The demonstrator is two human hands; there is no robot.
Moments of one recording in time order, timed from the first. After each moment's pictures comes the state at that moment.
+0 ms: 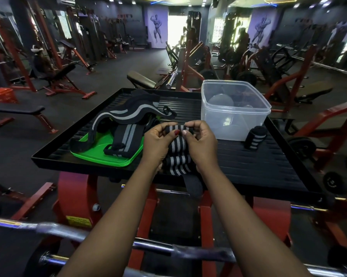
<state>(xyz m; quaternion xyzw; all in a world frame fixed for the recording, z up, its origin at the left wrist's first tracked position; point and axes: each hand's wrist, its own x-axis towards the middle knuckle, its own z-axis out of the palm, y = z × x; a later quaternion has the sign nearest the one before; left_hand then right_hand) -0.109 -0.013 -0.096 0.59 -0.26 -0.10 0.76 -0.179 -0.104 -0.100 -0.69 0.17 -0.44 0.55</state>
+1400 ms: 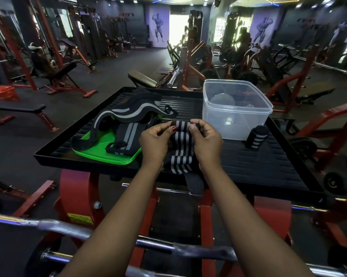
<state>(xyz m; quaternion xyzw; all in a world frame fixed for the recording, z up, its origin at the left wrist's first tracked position) -0.105 -0.012 -0.100 0.63 -0.21 0.01 0.75 -0.179 -0.107 -0.102 -0.66 0.20 -0.45 0.56</state>
